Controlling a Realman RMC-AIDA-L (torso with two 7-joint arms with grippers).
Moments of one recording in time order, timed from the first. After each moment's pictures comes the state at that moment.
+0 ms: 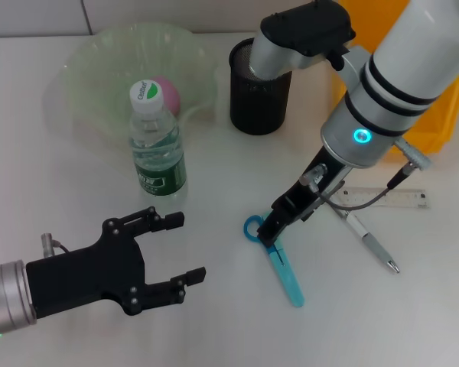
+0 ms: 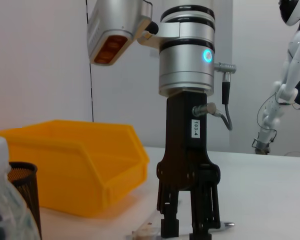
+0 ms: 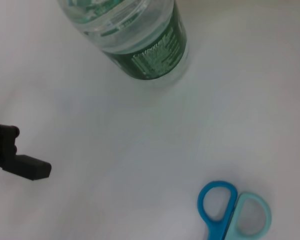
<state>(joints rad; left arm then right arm) -0.18 -2.06 1.27 0.62 1.44 1.52 -0.84 0.91 2.09 -1.58 -1.03 -2.43 -1.56 2.96</state>
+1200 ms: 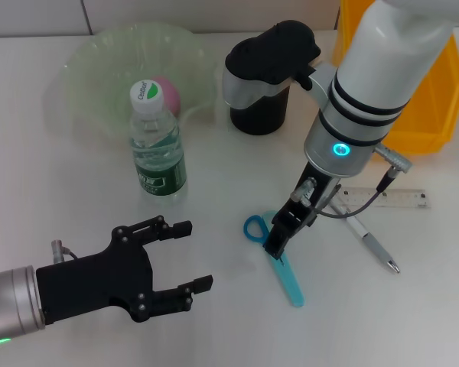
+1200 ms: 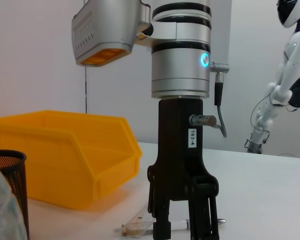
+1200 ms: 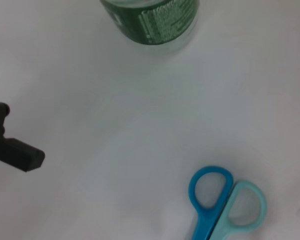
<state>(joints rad) -0.21 -2.06 1.27 0.56 1.45 1.52 -0.83 1.02 2.09 -1.73 -0.91 -2.43 -1.51 2.96</state>
